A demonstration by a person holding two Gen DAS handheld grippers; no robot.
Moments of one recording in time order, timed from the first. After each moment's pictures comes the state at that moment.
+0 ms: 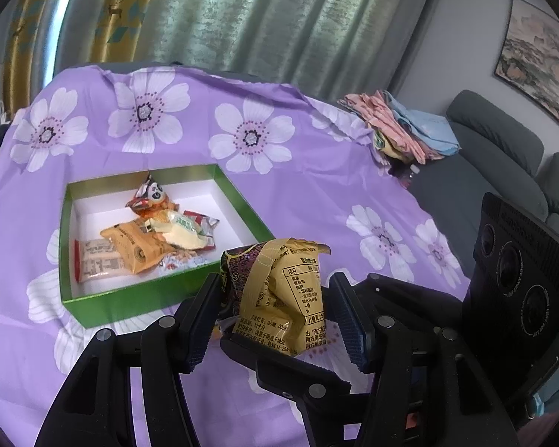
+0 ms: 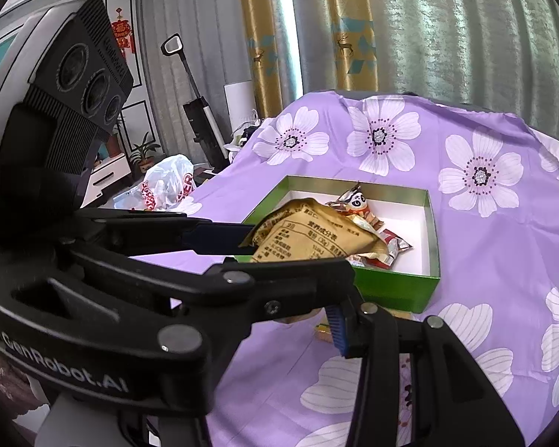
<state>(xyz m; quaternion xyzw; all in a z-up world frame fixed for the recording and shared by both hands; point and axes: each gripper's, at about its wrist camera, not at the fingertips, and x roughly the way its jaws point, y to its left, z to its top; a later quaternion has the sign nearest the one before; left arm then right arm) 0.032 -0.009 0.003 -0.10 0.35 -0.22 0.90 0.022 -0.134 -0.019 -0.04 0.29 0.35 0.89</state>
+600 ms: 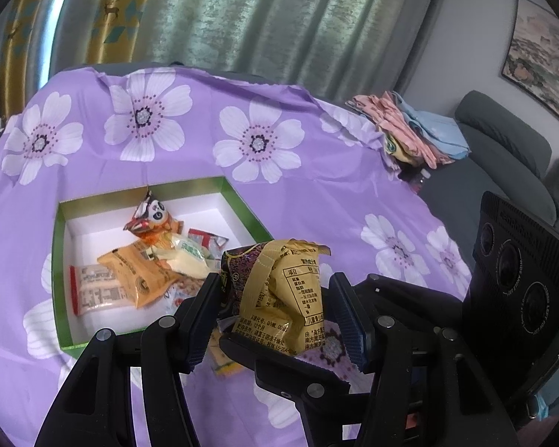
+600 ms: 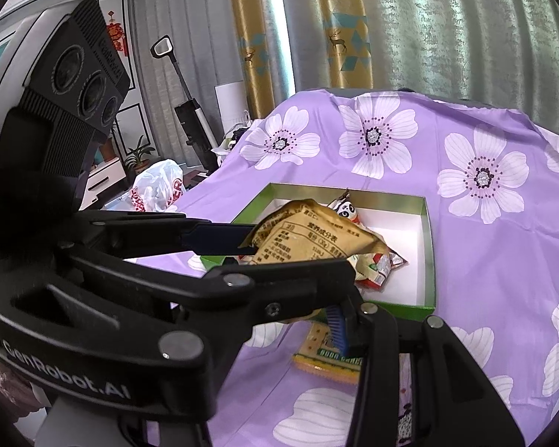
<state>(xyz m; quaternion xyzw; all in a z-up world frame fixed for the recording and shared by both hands) 0.081 -0.005 -0.001 -0.09 0.35 -0.22 0.91 0.056 -0.133 -0.023 -0.03 0.29 0.35 0.89</state>
